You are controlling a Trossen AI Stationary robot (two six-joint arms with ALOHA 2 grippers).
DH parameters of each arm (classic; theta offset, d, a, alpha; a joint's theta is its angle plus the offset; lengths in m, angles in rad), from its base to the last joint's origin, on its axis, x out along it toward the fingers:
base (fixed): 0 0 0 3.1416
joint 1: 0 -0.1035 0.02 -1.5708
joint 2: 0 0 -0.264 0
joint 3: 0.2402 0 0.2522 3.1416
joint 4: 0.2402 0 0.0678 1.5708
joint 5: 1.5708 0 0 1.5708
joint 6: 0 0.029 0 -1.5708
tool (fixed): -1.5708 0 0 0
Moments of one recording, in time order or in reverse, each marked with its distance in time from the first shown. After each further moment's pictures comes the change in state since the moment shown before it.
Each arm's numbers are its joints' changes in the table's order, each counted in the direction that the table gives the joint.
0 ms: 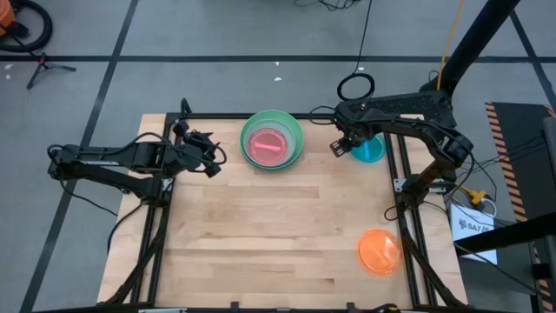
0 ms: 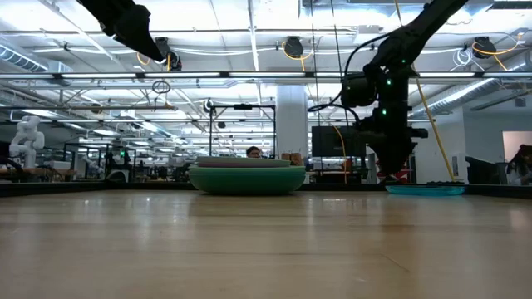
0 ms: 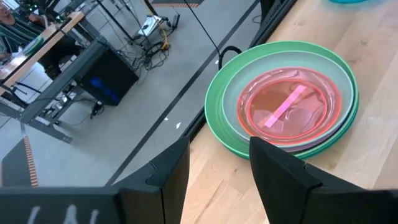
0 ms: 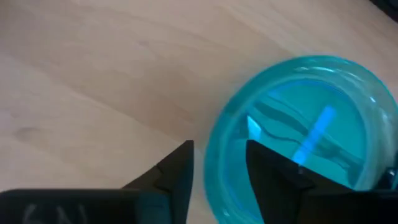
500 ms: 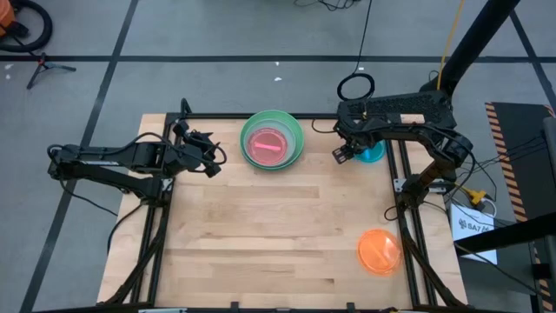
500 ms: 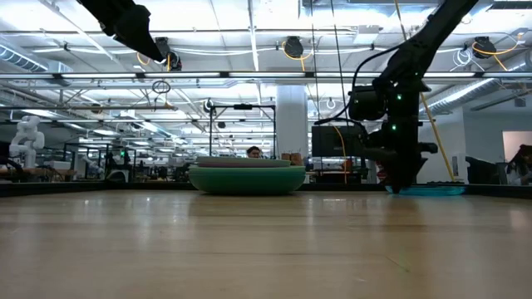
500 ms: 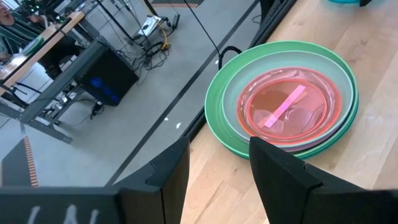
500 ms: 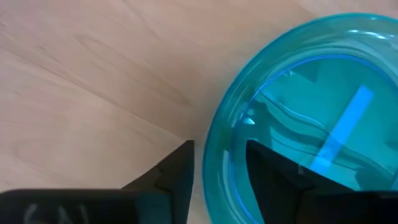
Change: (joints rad) left arm 0.000 0.000 0.000 0.000 0.000 0.001; right arm 0.000 -0.001 -0.157 -0.168 -0.007 0.004
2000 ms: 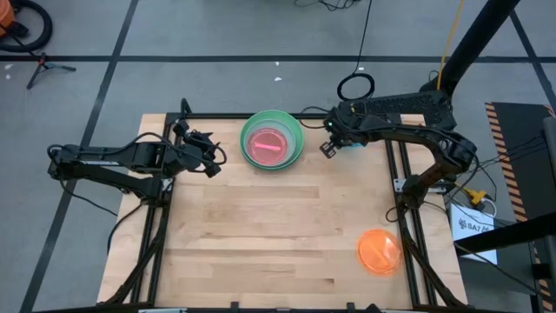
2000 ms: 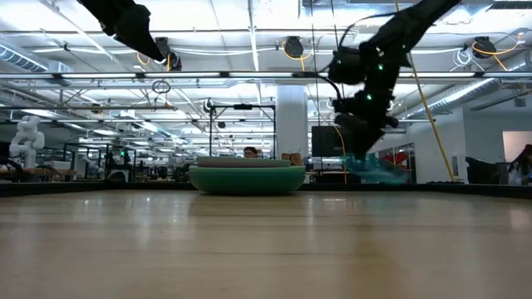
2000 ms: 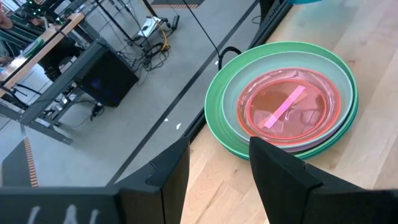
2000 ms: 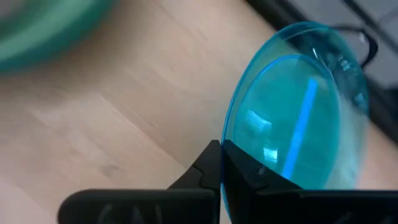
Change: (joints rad) left arm 0.000 0.000 0.000 -0.004 -0.001 0.007; right arm -0.134 0.056 0.160 -0.040 -0.053 -0.127
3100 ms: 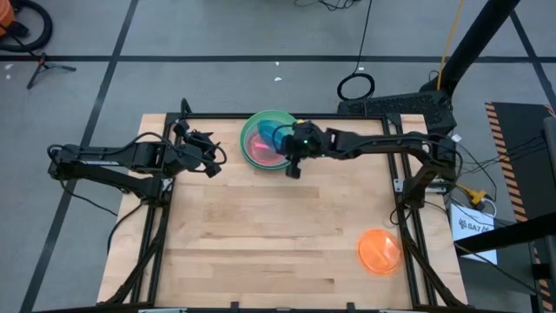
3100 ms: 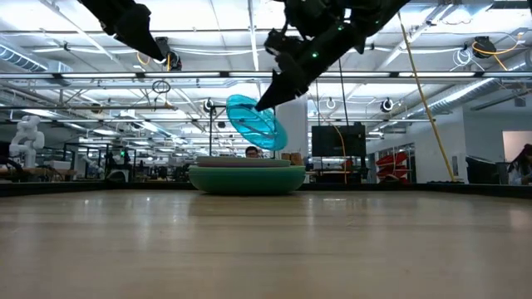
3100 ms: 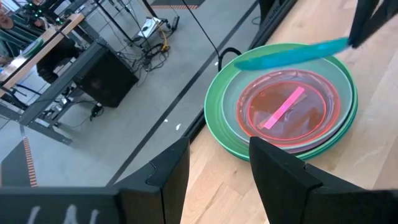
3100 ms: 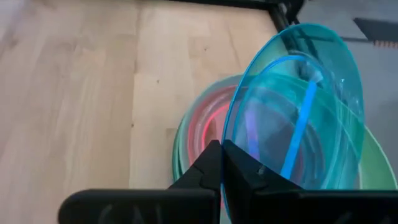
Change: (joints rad) left arm 0.000 0.000 0.000 -0.005 0.000 0.001; right arm -0.329 -0.152 0.220 -0.467 0.238 -0.398
